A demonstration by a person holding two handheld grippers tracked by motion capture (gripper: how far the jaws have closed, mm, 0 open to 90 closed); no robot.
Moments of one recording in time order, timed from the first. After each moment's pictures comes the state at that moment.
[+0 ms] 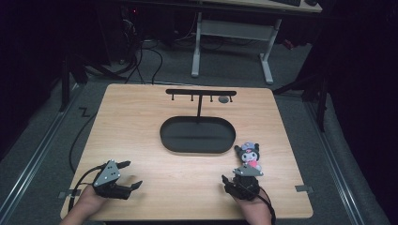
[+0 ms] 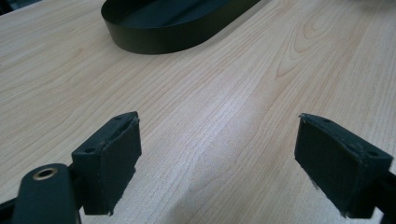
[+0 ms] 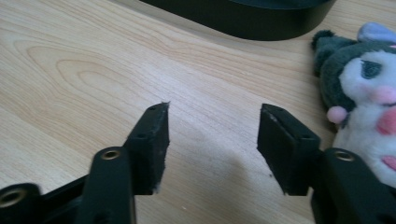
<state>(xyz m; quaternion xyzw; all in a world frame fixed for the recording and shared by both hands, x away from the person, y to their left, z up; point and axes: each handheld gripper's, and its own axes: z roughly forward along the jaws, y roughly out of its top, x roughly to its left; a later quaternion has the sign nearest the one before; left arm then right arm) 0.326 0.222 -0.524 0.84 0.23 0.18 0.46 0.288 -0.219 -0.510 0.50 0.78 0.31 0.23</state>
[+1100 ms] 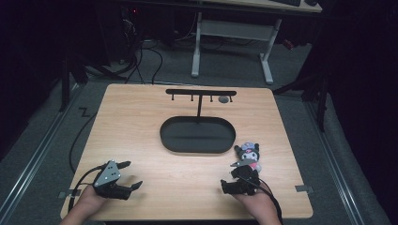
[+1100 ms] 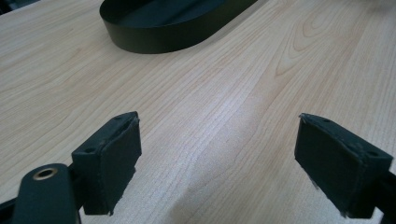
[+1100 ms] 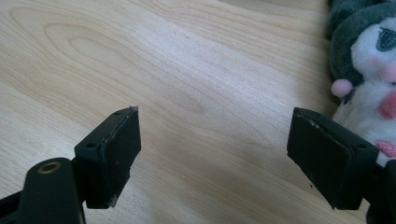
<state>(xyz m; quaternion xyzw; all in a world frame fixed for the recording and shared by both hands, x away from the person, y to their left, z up) 0.325 0.221 -0.524 0.84 0.23 0.18 0.46 0.304 -0.216 -0.492 0.53 0.81 0.21 0.16</state>
